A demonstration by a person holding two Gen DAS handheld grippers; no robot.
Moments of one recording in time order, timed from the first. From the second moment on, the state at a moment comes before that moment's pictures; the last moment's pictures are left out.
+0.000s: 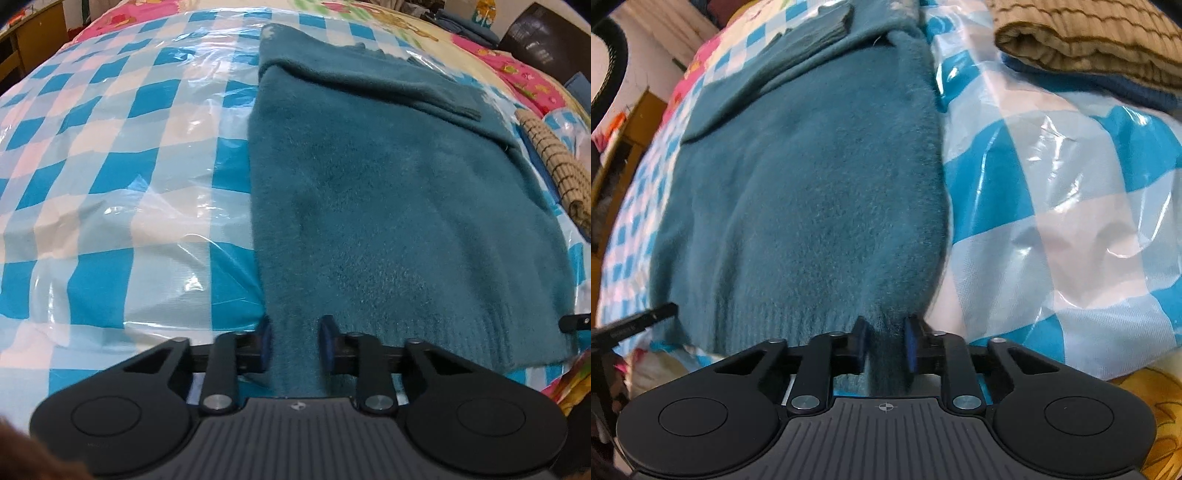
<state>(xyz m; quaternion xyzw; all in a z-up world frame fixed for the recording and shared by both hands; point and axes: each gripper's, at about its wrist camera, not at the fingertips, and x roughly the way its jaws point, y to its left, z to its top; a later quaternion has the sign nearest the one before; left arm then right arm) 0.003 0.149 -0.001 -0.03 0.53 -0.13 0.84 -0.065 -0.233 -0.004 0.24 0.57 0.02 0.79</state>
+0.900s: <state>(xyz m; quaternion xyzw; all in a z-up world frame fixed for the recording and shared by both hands) 0.012 0.160 -0.003 -0.05 0.55 -0.13 0.82 -0.070 -0.236 -0.014 0.27 0.55 0.02 0.79</state>
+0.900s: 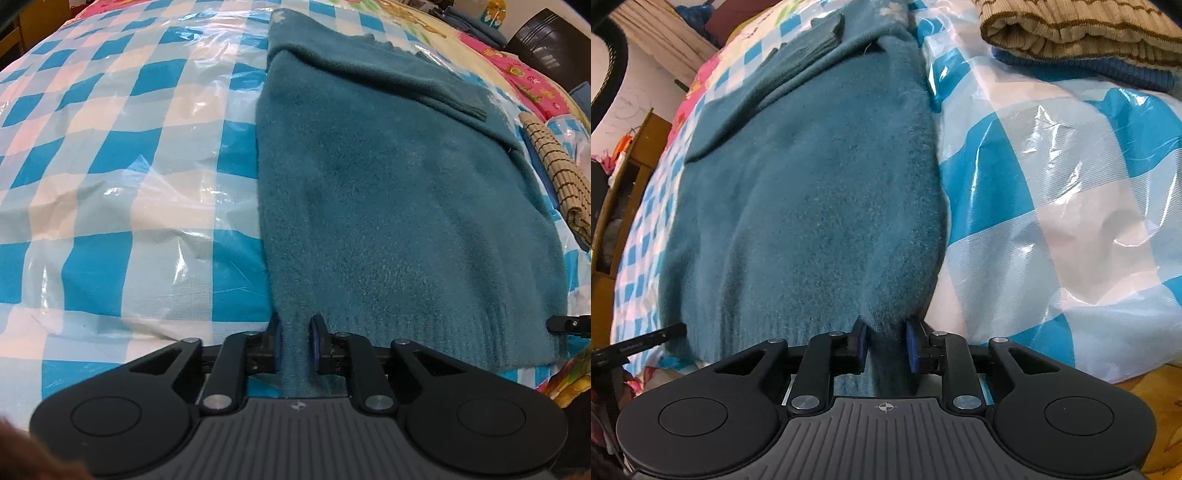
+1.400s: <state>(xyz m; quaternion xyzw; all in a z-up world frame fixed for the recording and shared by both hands) 0.066 0.194 0.063 -0.32 0.42 -0.23 0.82 -0.038 -0.263 0.070 0.43 0.37 0.11 0.82</state>
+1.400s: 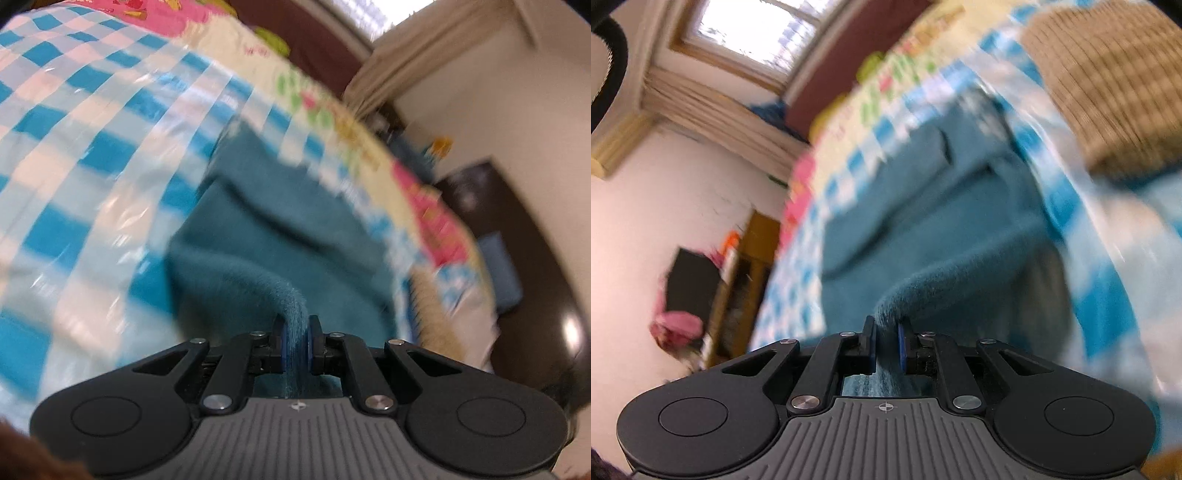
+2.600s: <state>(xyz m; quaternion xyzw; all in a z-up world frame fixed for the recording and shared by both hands) 0.282 0.171 0.017 -0.40 0.37 -0.10 0.83 0.193 -0.347 0.019 0.50 0.26 -0.02 0.82</state>
